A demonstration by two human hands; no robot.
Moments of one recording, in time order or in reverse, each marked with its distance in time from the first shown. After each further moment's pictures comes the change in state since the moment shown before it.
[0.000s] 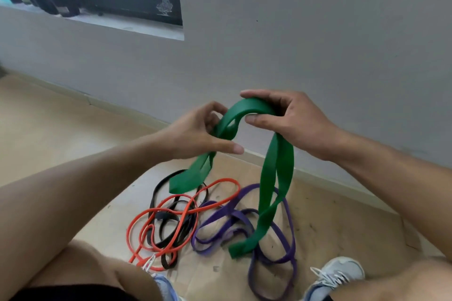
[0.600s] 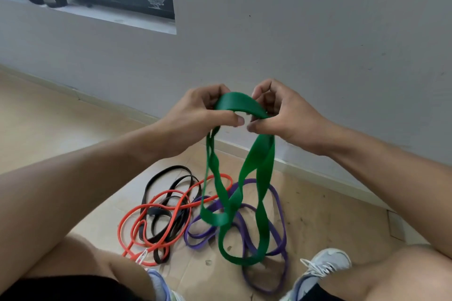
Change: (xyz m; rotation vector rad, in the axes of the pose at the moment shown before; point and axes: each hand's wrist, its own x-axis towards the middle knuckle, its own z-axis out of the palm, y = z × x) left_hand 0.000 0.031 0.016 -0.381 0.049 0.200; right_hand -0.002 0.007 -0.005 0.018 -0.012 0.064
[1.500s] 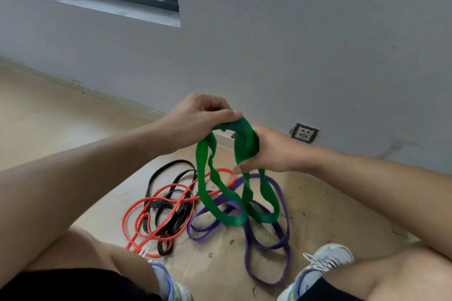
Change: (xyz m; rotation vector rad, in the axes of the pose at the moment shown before) left_hand -0.009 -0.007 -0.007 0.307 0.055 -0.179; right_hand 0.000 0.049 0.041 -0.376 -0.283 0.201
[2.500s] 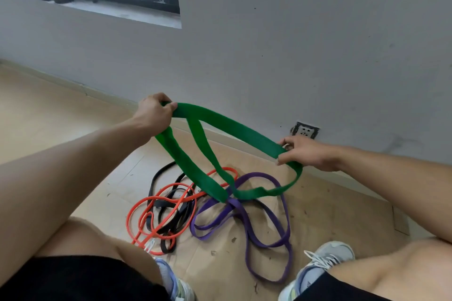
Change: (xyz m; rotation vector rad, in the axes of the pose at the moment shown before) left_hand 0.022 -0.067 -0.048 0.254 0.493 -0.368; right_hand -0.001 0.093 -0.024 0.159 -0.041 0.325
